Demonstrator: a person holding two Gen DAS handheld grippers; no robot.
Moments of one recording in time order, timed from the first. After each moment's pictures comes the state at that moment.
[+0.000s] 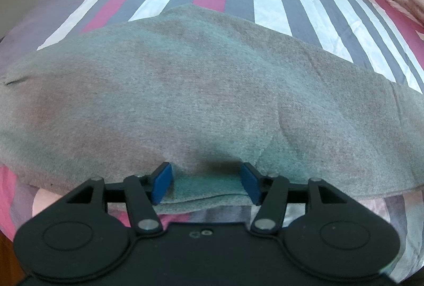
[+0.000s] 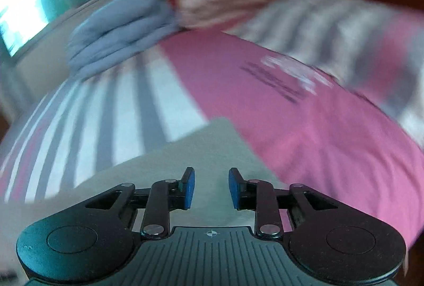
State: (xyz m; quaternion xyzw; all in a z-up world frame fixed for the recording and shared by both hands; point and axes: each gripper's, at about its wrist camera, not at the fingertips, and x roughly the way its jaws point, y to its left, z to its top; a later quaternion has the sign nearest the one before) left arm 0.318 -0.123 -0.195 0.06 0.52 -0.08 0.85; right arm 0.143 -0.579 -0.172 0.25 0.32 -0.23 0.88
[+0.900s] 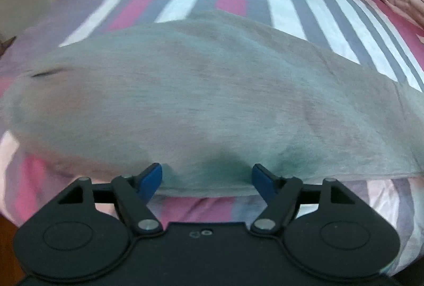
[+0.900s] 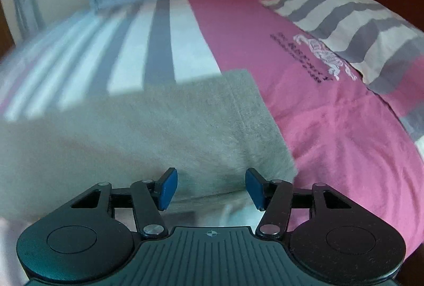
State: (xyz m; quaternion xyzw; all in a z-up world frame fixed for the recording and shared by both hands) left arm 0.300 -0.081 -0.181 0.06 0.50 -0.07 0.86; right arm 0.156 -0.568 -0.216 0.18 0.40 -0.18 0.88
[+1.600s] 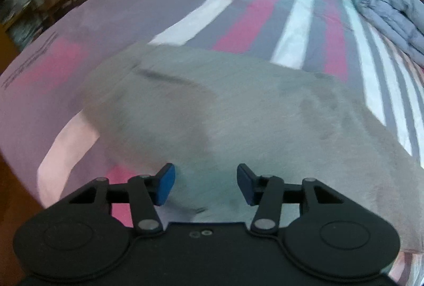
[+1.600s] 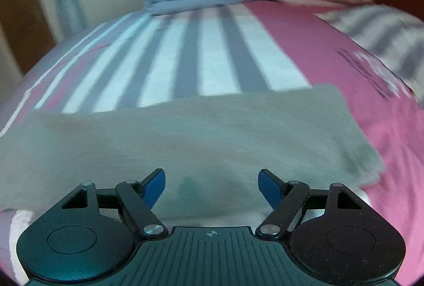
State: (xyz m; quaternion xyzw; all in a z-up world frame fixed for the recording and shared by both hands) left arm 0.351 0.032 -0.151 -0.04 0.50 0.03 0.87; right arm 0.191 -0.477 -0.195 0.16 0.39 -0.08 0.90
